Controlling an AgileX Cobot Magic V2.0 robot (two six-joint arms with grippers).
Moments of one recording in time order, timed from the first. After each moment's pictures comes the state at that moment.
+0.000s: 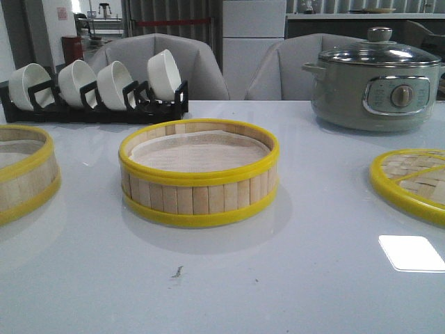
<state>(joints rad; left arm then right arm) -0.05 0.00 0.01 0.05 0.09 -0.09 -0.03 -0.01 0.03 0.05 0.15 0.02</state>
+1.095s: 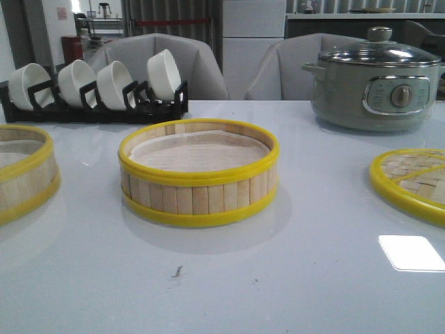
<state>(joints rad) -0.05 0.82 -1.14 0.11 0.92 0.01 -0.03 -0.01 0.03 0.05 0.15 0.02</state>
